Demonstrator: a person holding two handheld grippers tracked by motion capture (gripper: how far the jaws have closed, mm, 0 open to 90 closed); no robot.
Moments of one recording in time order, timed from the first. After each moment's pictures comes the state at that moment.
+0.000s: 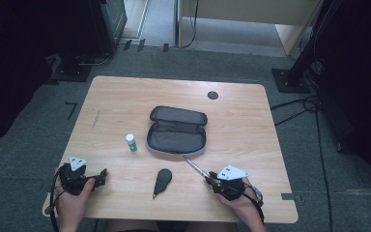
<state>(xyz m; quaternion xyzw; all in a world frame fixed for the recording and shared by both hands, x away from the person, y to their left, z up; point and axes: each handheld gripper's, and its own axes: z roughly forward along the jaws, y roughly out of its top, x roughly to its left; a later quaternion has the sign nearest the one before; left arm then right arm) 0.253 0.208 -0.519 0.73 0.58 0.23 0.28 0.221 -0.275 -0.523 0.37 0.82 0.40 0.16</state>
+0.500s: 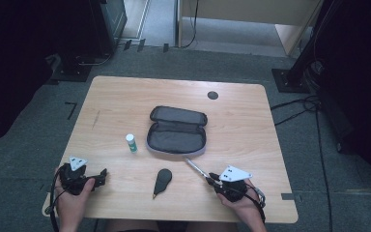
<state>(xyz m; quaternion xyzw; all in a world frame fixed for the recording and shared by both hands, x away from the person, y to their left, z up) 0.253 0.208 -0.519 0.73 0.58 0.23 0.28 0.215 -0.279 -0.513 0.35 0.83 0.41 0.16</state>
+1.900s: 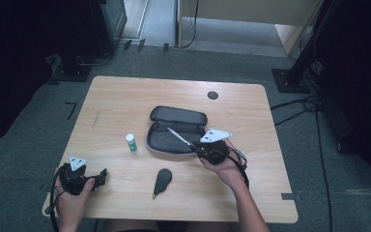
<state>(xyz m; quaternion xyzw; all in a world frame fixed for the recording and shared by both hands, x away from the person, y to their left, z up) 0.253 0.208 -0.519 0.73 0.58 0.23 0.28 0.311 -0.228 -0.459 0.33 0.83 0.41 0.15</state>
